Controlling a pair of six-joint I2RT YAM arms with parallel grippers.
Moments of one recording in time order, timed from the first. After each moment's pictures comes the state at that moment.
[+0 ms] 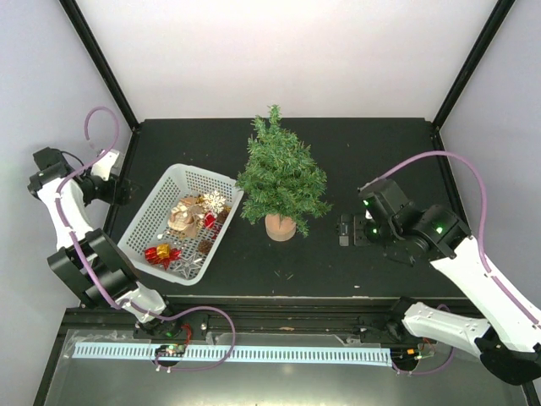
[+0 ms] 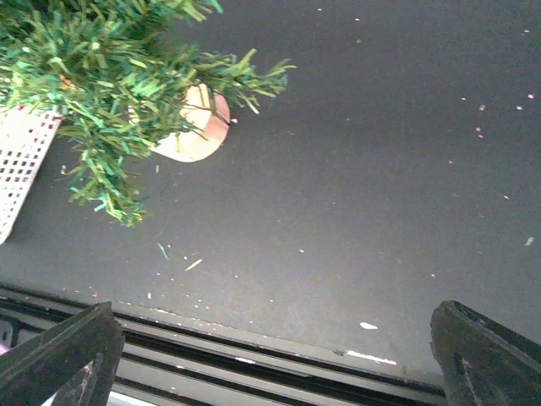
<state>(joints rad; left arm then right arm) 0.69 1.52 1.39 -1.05 0.71 0.91 0.75 1.00 1.29 -1.29 0.12 0.63</state>
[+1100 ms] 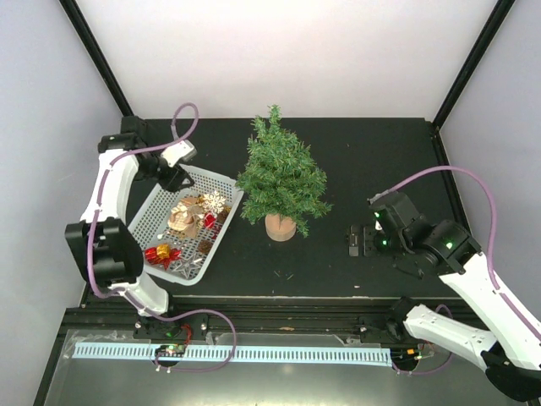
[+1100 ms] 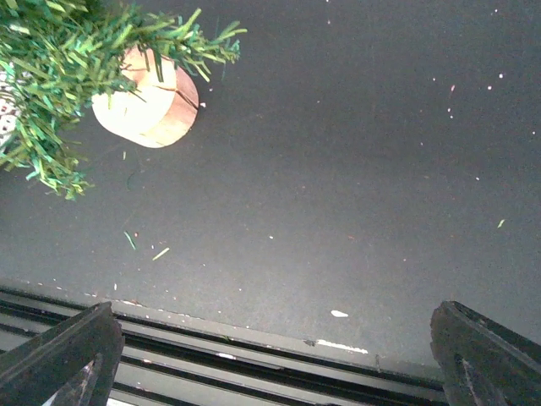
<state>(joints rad) 0.15 1.62 1.57 -1.17 0.55 0.86 0.71 0.88 1.17 -1.29 0.13 0.59</state>
